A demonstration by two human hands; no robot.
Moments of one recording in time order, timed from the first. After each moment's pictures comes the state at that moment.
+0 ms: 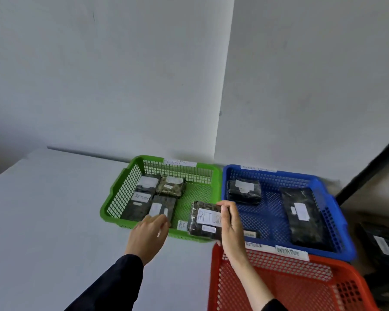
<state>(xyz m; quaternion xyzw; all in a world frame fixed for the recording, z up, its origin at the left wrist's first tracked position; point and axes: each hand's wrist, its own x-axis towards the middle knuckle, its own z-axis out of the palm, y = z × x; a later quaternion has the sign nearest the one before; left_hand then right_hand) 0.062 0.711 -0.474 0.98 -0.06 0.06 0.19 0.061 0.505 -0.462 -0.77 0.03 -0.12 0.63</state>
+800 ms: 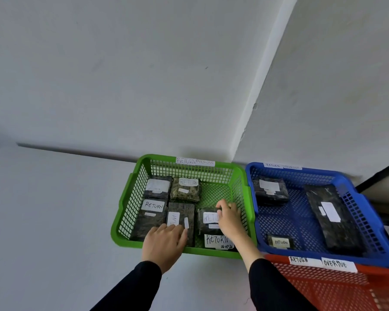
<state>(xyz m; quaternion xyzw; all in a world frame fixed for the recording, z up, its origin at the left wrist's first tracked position) 0.128 0.760 -0.528 0.98 -0.16 0.08 0.08 0.169 0.566 -0.532 -0.94 0.11 0.12 0.30</state>
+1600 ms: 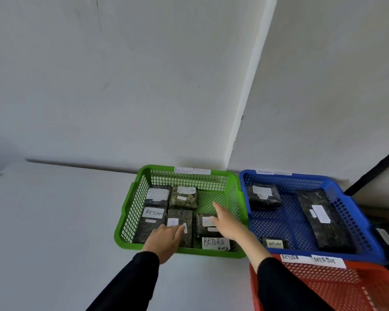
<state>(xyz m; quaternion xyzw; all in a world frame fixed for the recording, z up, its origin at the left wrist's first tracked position) 0.139 0.767 -0.508 0.95 -0.17 -0.13 0.21 0.157 0.569 -0.479 -0.93 0.05 0.24 0.29</state>
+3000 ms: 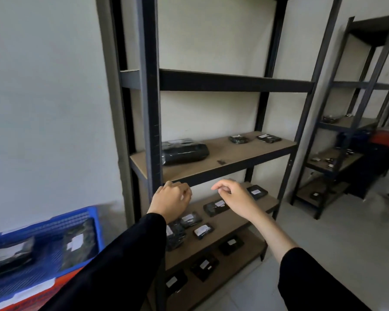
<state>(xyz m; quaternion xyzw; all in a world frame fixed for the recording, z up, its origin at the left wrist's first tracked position) -0.105 0.120 -0.300 0.84 -0.47 0.12 0.23 -0.239 -0.025 -0.286 -0.90 0.19 -0.21 0.34</state>
